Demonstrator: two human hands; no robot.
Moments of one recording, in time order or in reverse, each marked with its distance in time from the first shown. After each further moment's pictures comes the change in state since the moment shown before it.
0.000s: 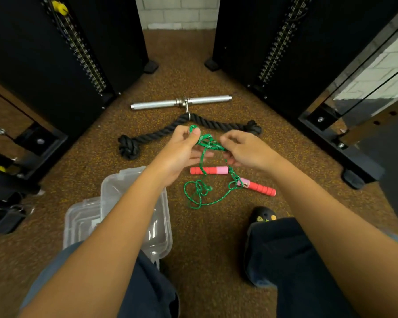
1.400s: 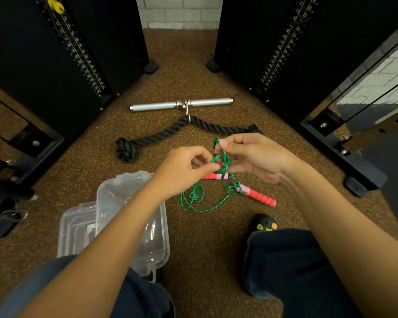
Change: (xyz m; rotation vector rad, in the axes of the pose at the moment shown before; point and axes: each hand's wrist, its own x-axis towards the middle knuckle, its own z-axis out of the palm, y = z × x) left_hand -0.004 -0.004 -0.006 0.641 -0.060 0.383; right_hand 0.002 -0.007 -0.019 0.520 -0.287 0.010
